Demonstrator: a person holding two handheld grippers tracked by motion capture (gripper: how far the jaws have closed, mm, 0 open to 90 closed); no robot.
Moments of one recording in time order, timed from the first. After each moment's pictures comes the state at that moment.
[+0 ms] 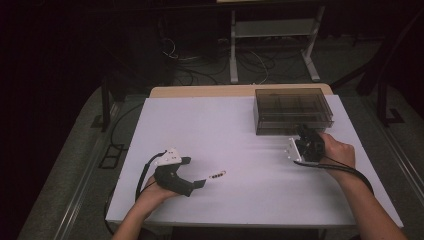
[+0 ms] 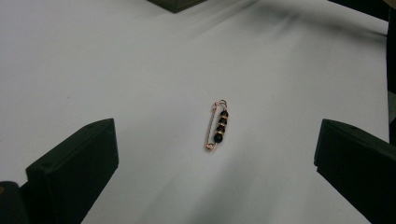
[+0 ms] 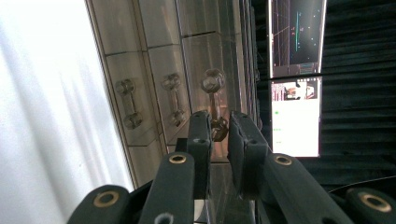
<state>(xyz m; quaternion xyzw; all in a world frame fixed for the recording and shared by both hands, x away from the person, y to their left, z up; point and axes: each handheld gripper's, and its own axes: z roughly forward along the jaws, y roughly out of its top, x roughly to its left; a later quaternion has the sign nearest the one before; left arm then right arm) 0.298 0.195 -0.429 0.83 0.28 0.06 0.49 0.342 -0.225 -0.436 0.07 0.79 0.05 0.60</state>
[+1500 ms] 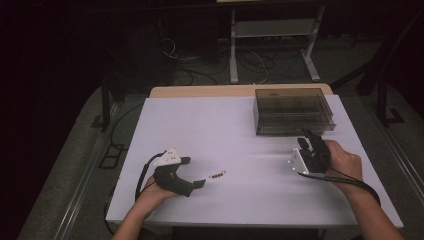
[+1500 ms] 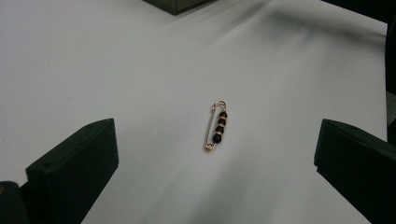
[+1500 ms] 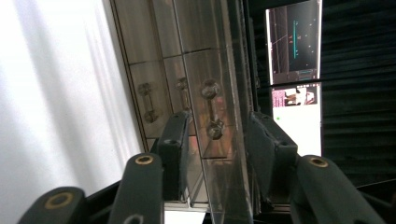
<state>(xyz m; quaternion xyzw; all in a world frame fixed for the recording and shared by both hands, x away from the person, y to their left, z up) 0.297 0.195 -0.428 0.82 0.28 0.06 0.49 0.306 -0.226 -0.430 0.07 0.79 0.07 0.60</state>
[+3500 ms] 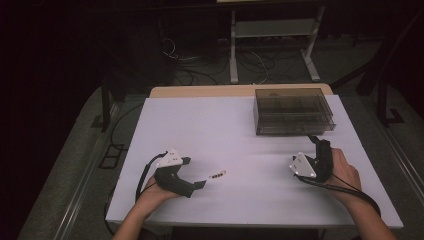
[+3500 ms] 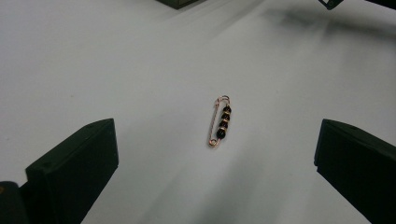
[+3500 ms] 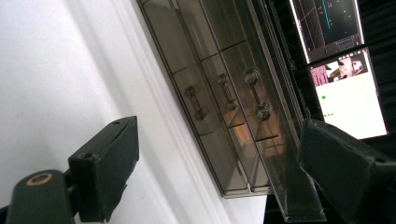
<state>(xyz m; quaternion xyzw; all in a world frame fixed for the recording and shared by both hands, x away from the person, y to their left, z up) 0.295 0.192 -0.429 0.83 0.27 0.08 0.48 0.288 -0.227 -0.438 0.16 0.81 0.15 0.54</state>
